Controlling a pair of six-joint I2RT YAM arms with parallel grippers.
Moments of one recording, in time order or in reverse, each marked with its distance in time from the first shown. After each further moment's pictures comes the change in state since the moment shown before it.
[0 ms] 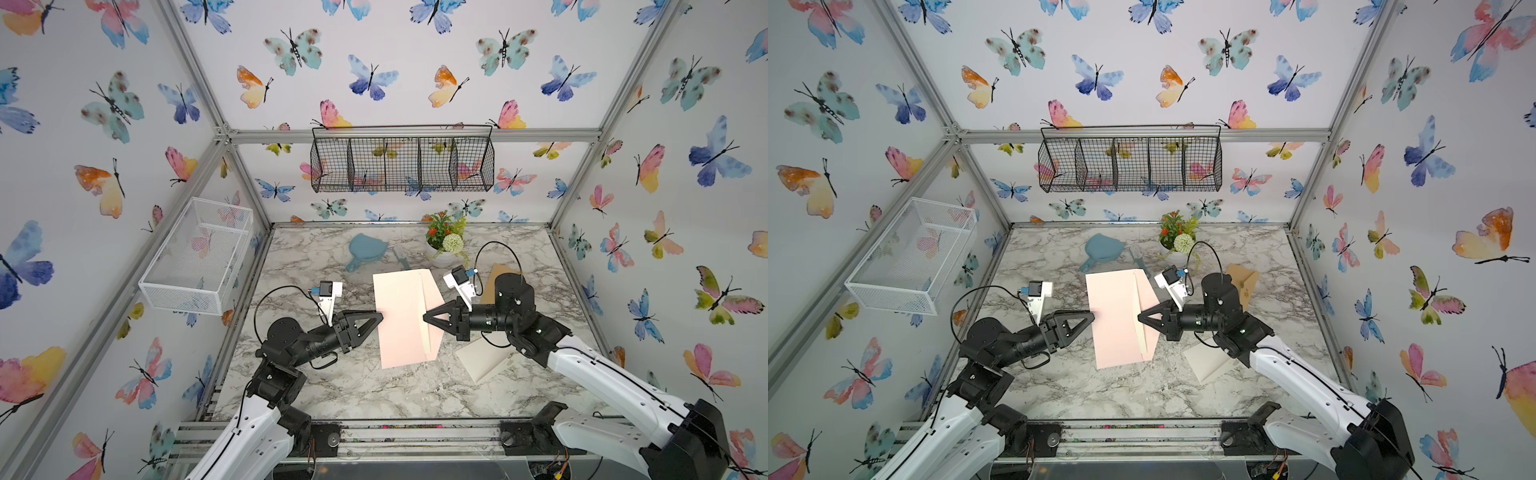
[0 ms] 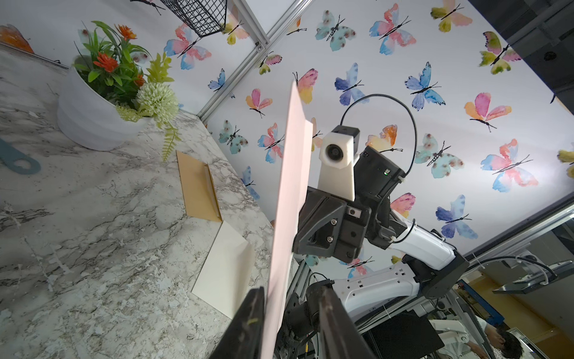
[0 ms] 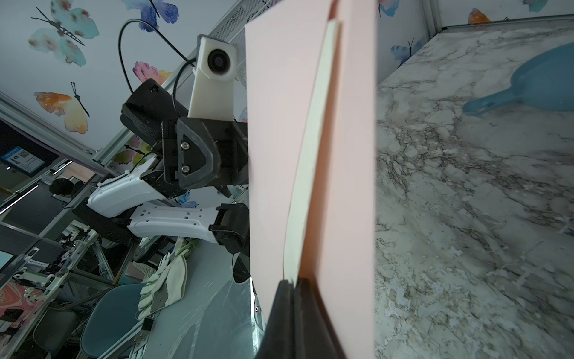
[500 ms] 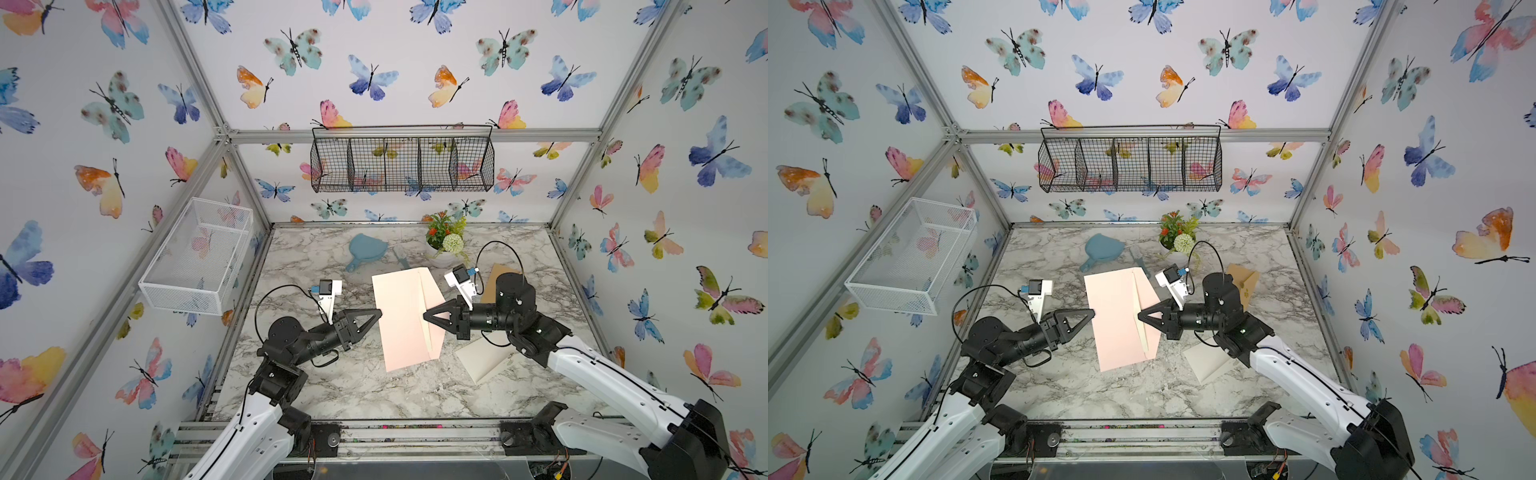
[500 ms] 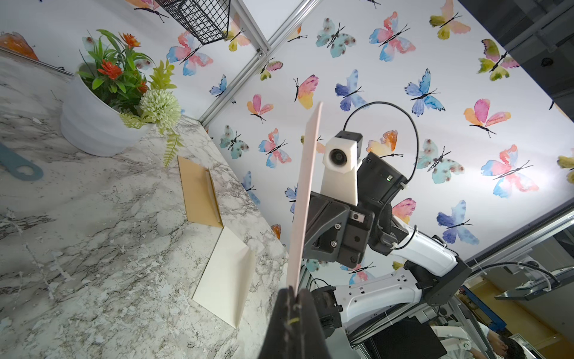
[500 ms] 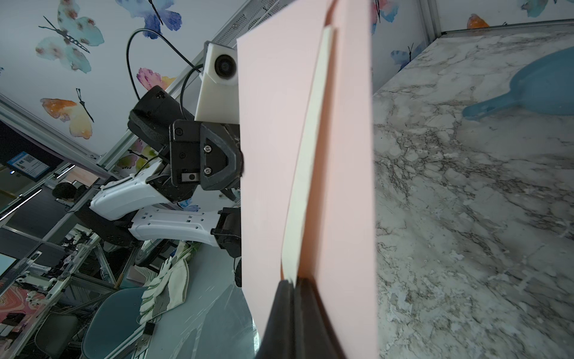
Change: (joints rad) left arm 0.002 0.024 -0.013 0.047 0.000 -0.019; right arm -0.001 0.000 -0.002 0.026 -0.005 0.018
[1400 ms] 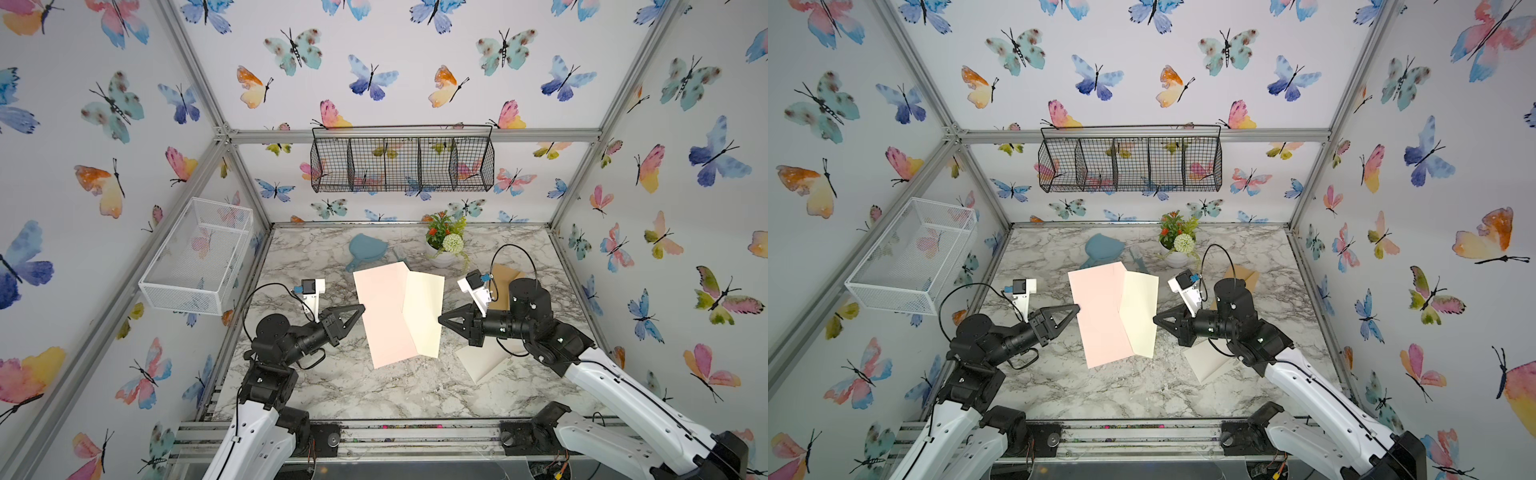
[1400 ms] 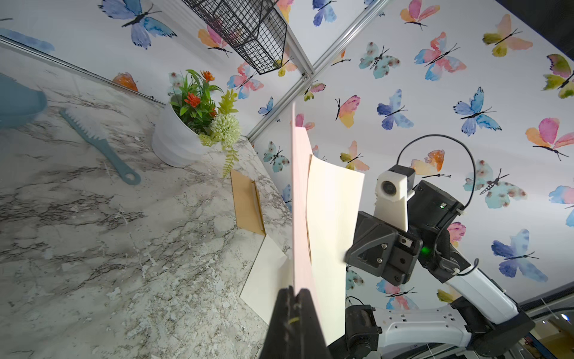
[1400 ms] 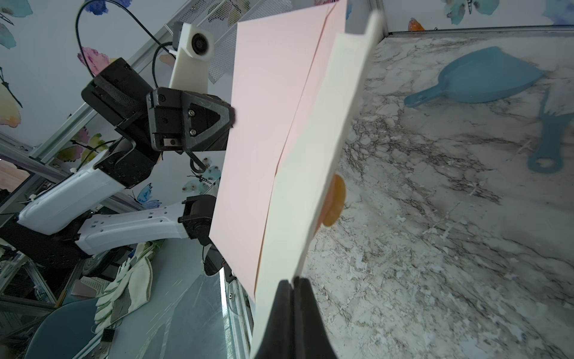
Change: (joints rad) left arm 0.225 -0.049 0.030 -0.211 0.031 0.101; right arm -0.042 -0.135 0.008 -0.270 0.124 -0.132
